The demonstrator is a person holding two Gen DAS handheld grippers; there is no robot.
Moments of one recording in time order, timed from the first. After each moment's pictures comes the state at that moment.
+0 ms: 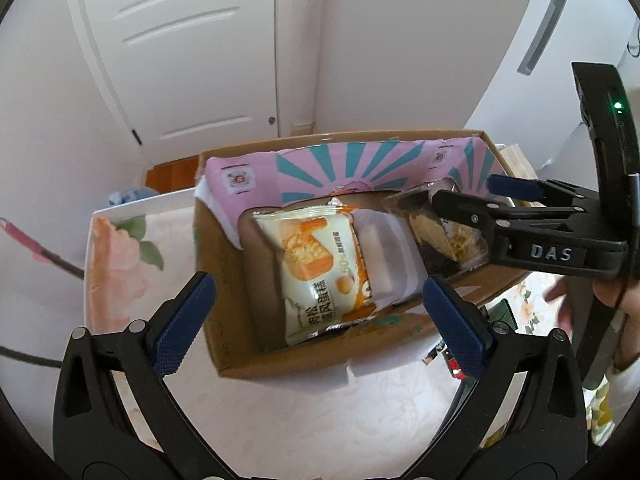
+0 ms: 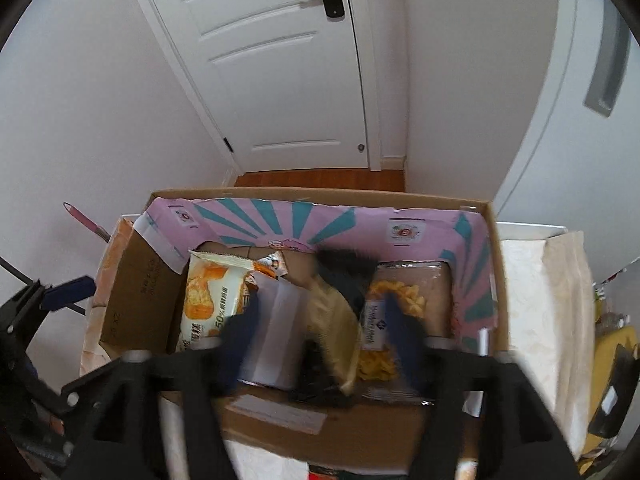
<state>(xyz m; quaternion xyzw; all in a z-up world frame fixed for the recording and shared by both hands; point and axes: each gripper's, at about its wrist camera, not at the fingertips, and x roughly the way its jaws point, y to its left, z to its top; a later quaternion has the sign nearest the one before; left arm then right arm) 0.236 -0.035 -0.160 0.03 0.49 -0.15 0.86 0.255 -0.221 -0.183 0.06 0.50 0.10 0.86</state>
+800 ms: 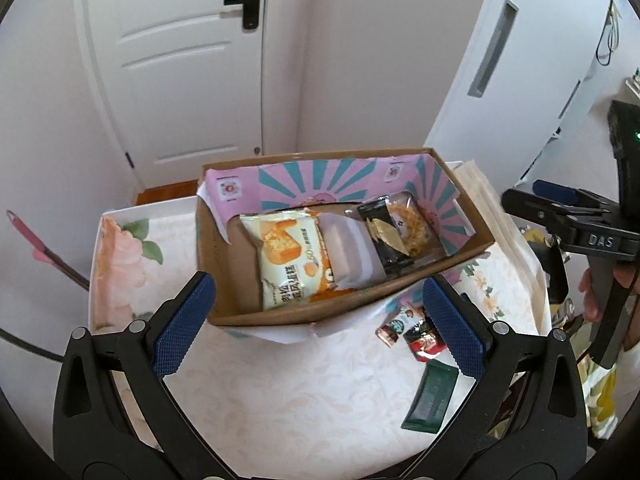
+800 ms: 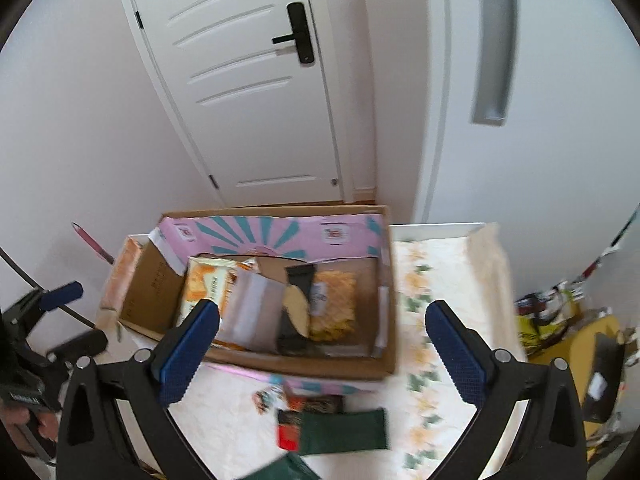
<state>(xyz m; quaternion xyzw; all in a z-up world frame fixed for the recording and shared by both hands) 0.173 -0.034 -0.124 0.02 0.44 -0.18 0.88 0.168 -0.273 -0.122 0.06 0.43 0.05 0.90</state>
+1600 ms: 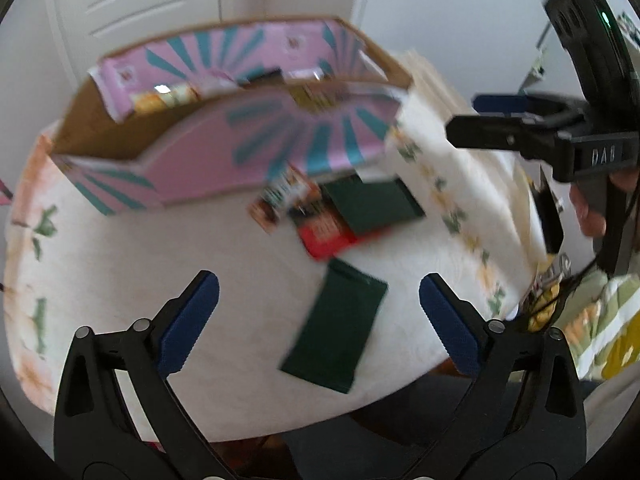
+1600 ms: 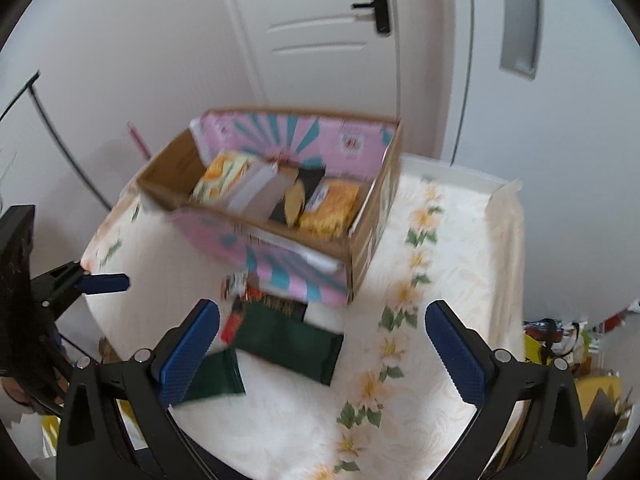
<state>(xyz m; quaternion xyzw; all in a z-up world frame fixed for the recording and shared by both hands) 0.061 -0.147 -0.240 0.05 0.49 -0.20 0.85 0.111 -0.326 -0.193 -0.02 0.46 0.21 0.86</state>
